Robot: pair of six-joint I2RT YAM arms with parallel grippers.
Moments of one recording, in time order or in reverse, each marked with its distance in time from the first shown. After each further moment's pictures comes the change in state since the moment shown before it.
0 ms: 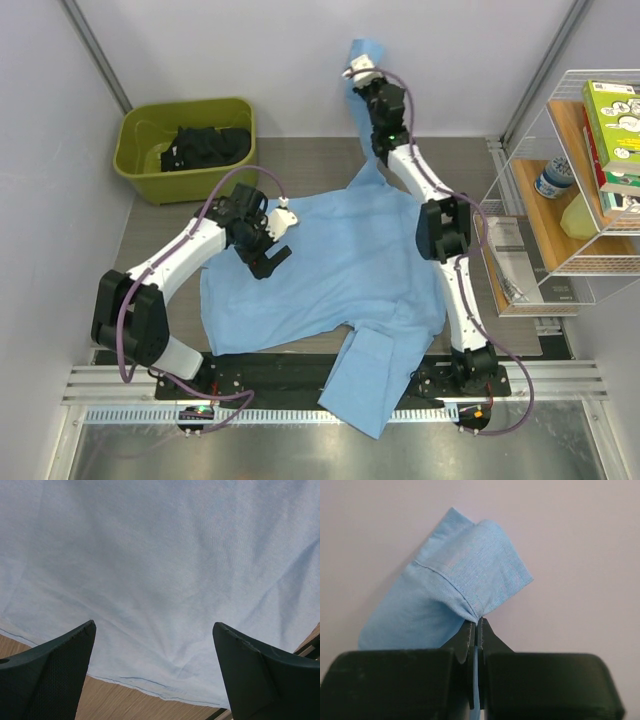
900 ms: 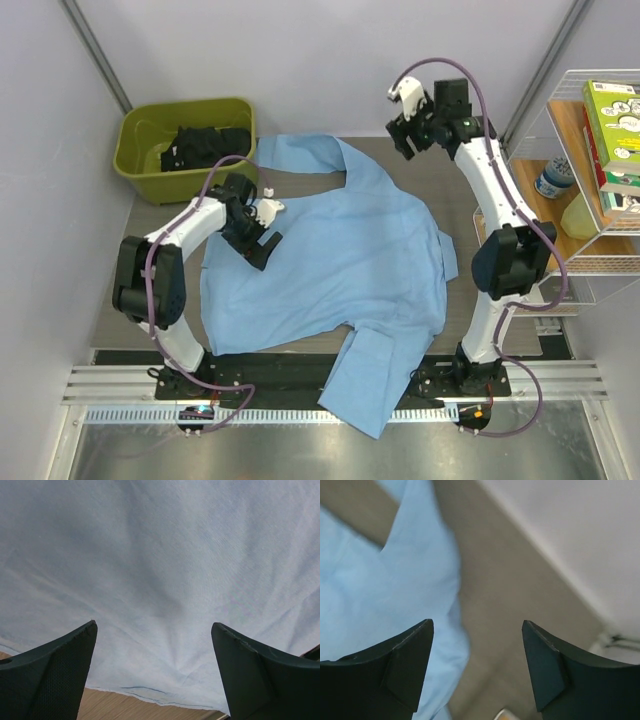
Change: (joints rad) left arm 0.140 0.212 0.111 -0.042 0.063 -0.057; right arm -0.110 -0.608 -0.427 -0.981 -0.365 0.007
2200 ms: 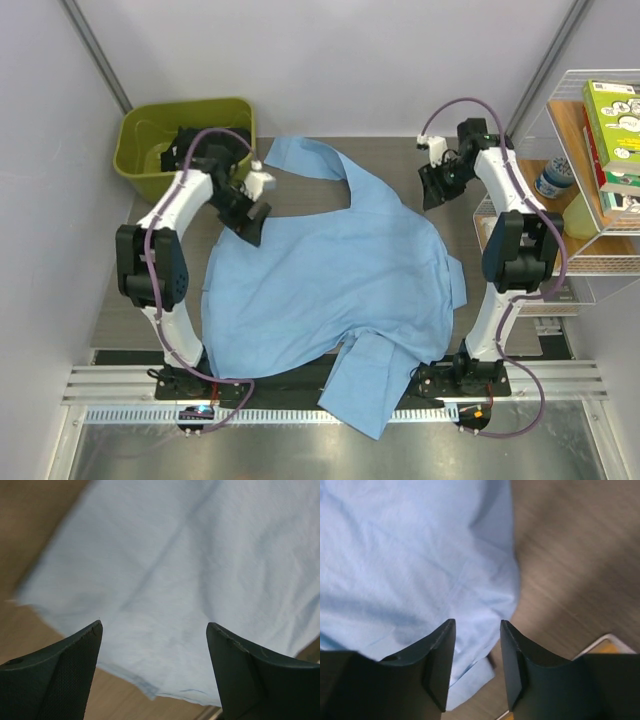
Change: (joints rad) left arm 0.092 0.139 0.270 -0.243 0.194 0.109; right arm -0.197 0.009 -0.269 -0.452 -0.182 0.034
